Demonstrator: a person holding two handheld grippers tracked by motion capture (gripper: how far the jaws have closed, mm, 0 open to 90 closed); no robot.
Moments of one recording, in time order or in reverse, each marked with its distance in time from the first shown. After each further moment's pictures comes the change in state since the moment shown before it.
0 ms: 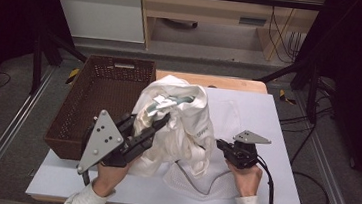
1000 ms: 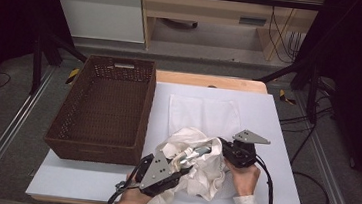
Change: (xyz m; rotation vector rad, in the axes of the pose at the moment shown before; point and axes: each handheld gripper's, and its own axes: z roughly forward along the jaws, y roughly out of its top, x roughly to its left) left arm -0.056 -0.122 0.031 0.430 -0.222 -0.023; right arm 0.001 0.000 0.004 -0.037 -0.008 0.014
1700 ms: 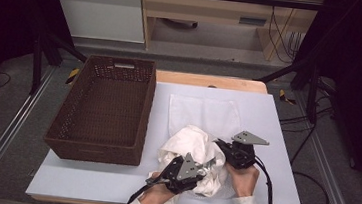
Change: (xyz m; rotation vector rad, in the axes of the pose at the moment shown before) left arm -0.006 -0.035 0.079 0.218 -0.071 -0.013; right arm 0.003 -0.002 0.001 0.008 0.009 0.004
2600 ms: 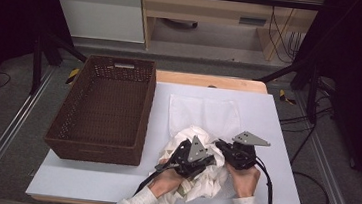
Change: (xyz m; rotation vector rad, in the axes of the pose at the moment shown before) left arm 0.013 0.038 0.008 0.006 0.079 -0.042; right arm 0.001 0.001 -0.004 -0.010 -0.009 -0.009
